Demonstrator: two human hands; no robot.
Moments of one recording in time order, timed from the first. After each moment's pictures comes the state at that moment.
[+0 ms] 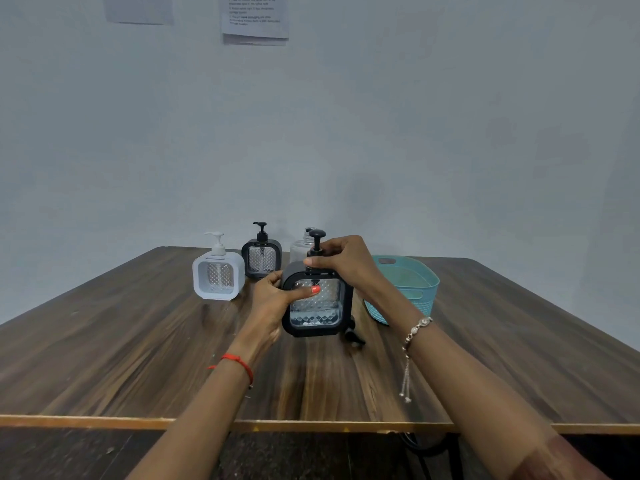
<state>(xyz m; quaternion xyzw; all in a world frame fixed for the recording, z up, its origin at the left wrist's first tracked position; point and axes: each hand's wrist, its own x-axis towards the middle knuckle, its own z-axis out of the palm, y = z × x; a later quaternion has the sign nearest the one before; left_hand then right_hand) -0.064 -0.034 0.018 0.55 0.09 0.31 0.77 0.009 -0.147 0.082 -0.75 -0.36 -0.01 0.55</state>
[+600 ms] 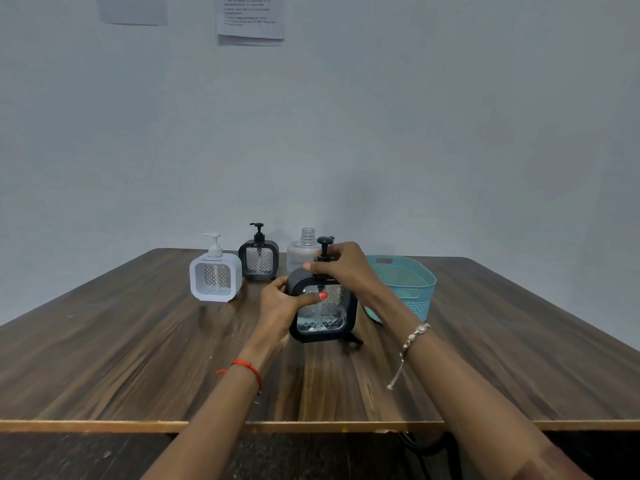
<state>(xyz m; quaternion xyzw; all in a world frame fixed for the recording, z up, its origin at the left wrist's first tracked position) -0.061 -0.053 0.016 0.57 0.11 0.32 0.75 0.009 -0.151 0.076 -0.77 -0.36 -0.02 0.53</state>
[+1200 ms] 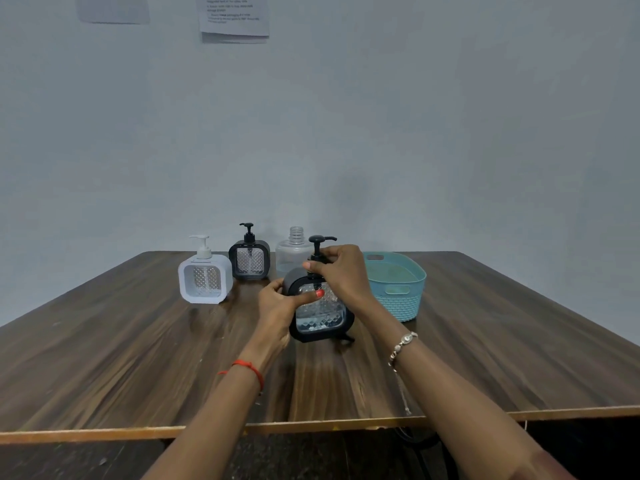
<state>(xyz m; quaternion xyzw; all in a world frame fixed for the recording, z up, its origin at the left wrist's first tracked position) -0.053 -0.068 0.016 0.54 0.10 0.33 0.76 0.013 -0.151 0.057 -0.74 -0.32 -0.10 0.59</state>
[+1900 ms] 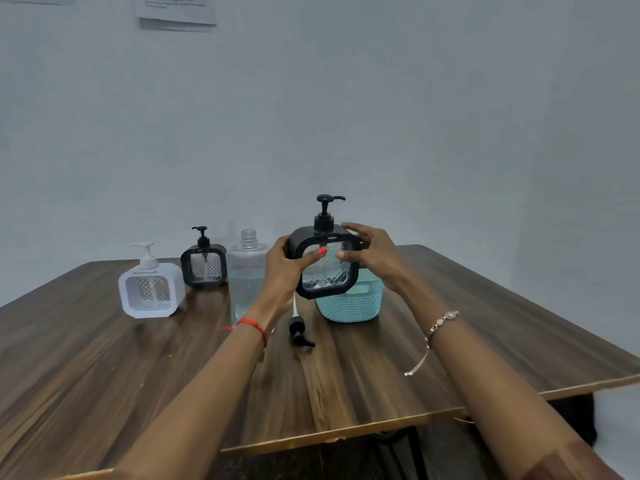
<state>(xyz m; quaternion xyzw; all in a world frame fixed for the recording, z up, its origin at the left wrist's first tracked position) 0.019 -0.108 0.057 0.62 -0.01 0.33 0.71 0.077 -0.254 0.087 -0.74 -0.30 -0.03 0.60</state>
